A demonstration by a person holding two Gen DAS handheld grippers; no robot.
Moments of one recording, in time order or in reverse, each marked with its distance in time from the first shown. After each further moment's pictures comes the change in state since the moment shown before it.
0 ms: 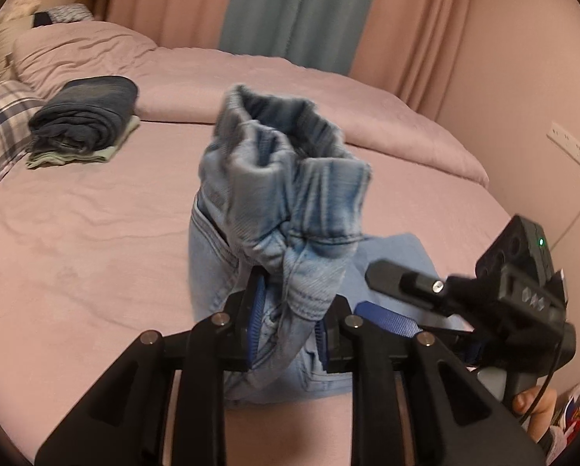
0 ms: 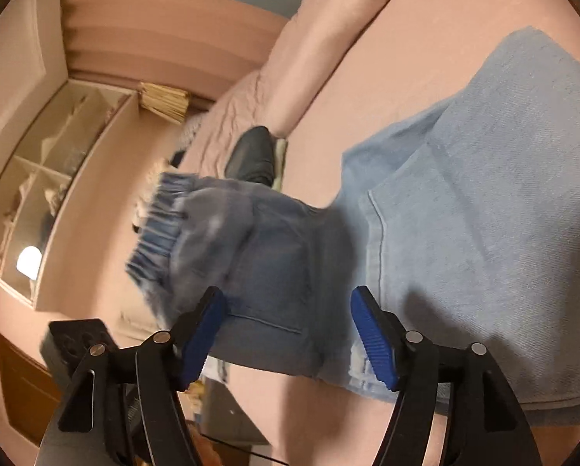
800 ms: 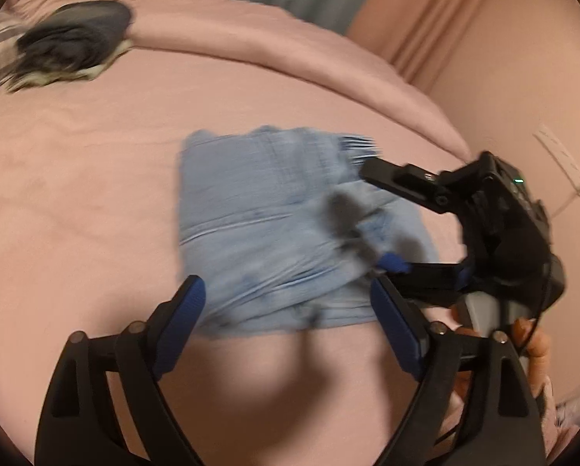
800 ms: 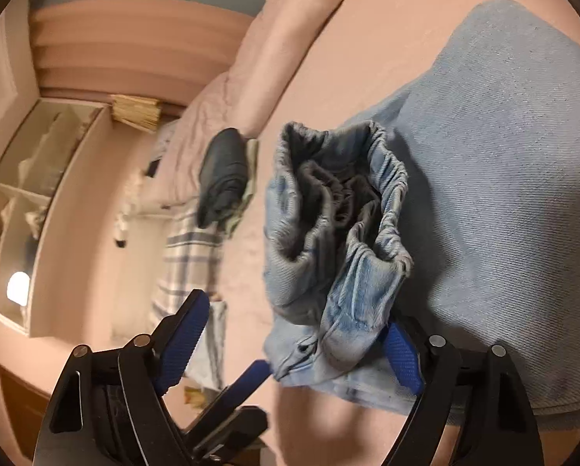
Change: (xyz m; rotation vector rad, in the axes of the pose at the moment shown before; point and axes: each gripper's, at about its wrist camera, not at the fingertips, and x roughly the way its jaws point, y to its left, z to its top) left arm 0.016 0.040 -0.041 -0.129 0.177 -0.097; right arm 0.004 0.006 0.001 0.079 0.017 -0.105
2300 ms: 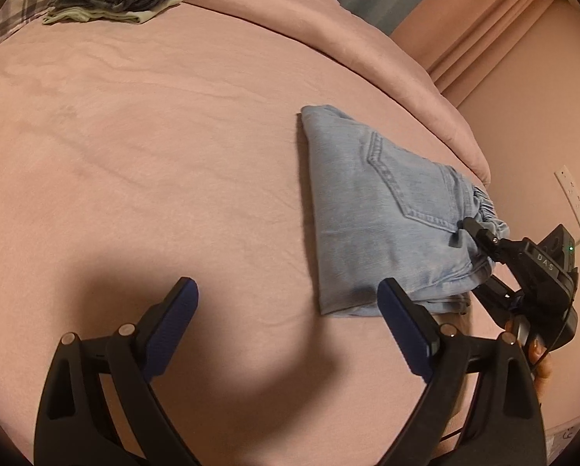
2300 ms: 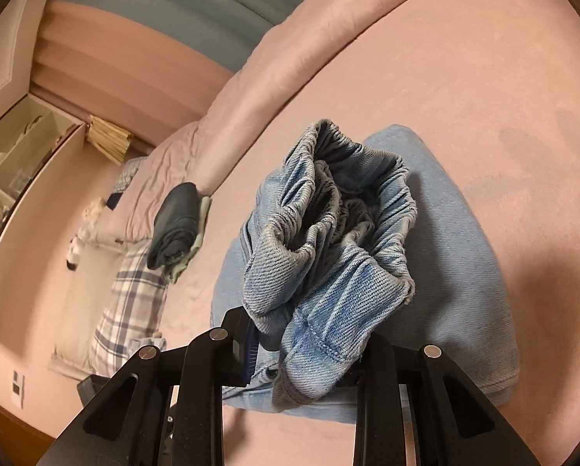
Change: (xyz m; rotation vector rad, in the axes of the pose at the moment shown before) left arm 0.003 0.032 -0.011 -0.156 0.057 -0.019; right arm -0.074 -0.021 0.008 -0.107 -0.231 -0.194
